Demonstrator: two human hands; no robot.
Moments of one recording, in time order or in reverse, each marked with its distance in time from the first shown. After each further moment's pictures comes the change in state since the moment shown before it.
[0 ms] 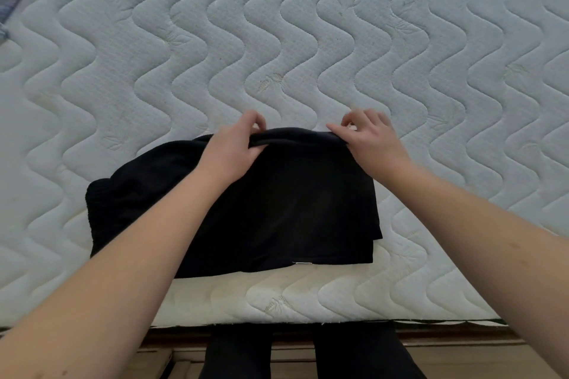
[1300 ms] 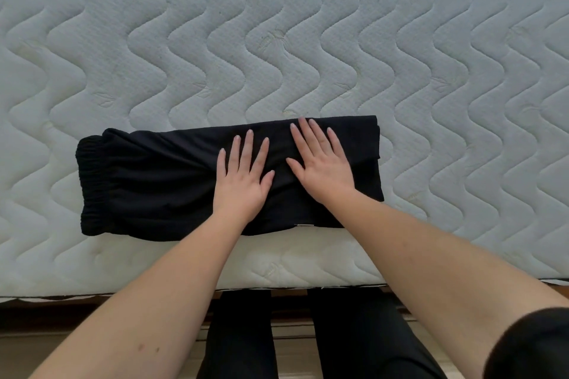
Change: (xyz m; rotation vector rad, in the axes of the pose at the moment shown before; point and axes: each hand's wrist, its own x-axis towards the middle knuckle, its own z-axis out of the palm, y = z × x) left_hand -0.094 -0.075 0.134 0.601 0.126 0.020; right_hand -0.061 -0.124 0.070 -0.100 -0.361 0.279
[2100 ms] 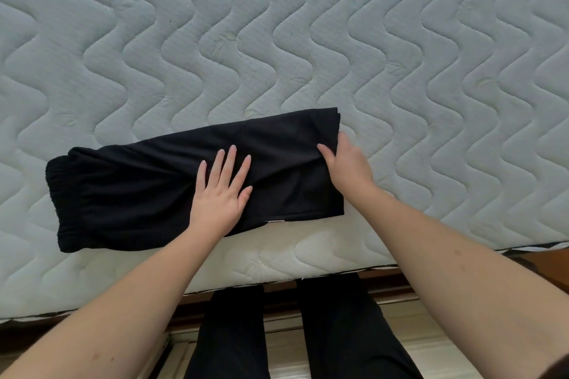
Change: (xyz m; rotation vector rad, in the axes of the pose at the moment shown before) left_hand -0.018 0.010 0.007 0.094 0.017 0.188; right_hand -0.040 0.082 -0.028 0.639 -0.089 0.554
